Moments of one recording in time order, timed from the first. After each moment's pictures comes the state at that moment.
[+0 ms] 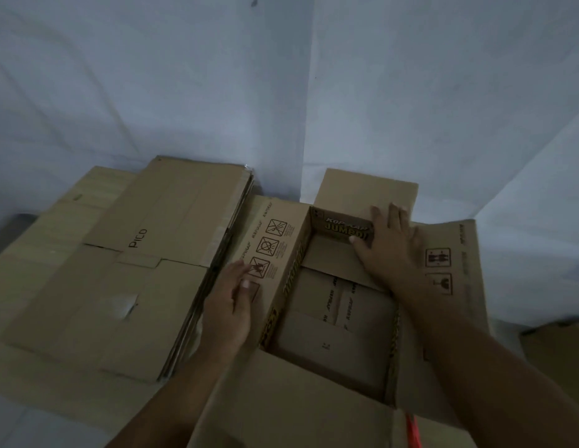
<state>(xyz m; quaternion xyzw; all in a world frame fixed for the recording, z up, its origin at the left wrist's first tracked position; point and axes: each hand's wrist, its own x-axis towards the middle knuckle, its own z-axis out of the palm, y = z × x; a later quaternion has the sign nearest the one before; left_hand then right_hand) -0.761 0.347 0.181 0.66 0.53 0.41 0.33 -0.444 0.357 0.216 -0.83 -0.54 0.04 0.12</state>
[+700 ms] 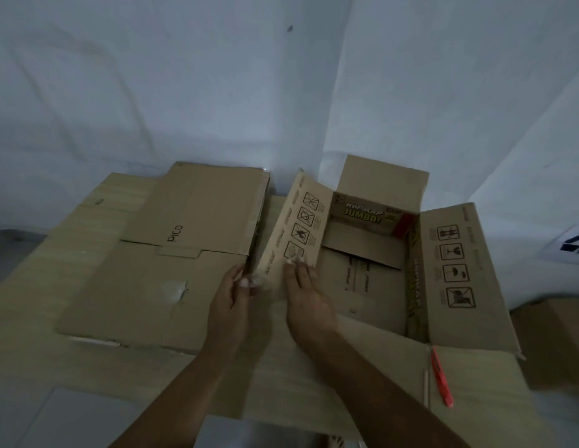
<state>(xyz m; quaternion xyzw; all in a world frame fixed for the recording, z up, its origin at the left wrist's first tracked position) -0.868 0.326 0.186 0.57 0.51 0.43 0.48 -0.722 0.277 0.215 -0.76 -0.63 0.13 0.09</state>
